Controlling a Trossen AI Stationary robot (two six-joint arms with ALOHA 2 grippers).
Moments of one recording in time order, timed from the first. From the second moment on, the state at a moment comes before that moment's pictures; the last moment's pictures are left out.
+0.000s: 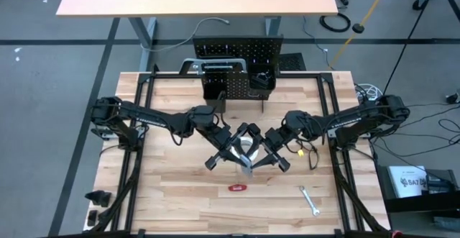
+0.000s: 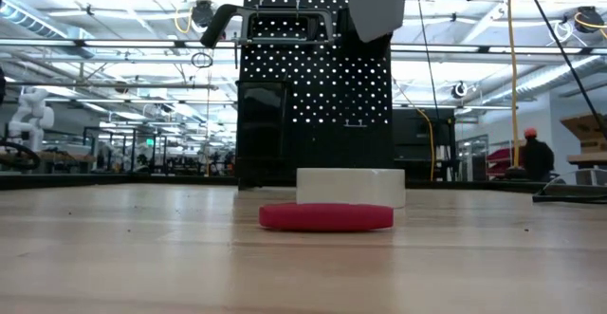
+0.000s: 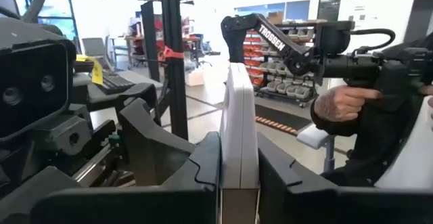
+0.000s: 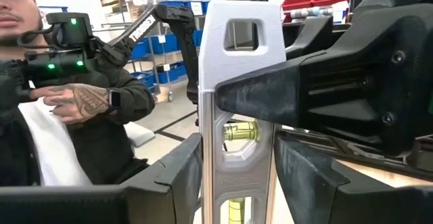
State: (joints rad) left arm -0.07 1.65 1.14 0.59 0.72 0.01; right arm 0.10 1.39 0.80 0.68 -0.54 0.15
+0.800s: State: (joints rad) left arm -0.07 1.60 1.14 0.50 0.72 0.01; right arm 0.07 1.33 0.80 0.58 -0.51 0.18
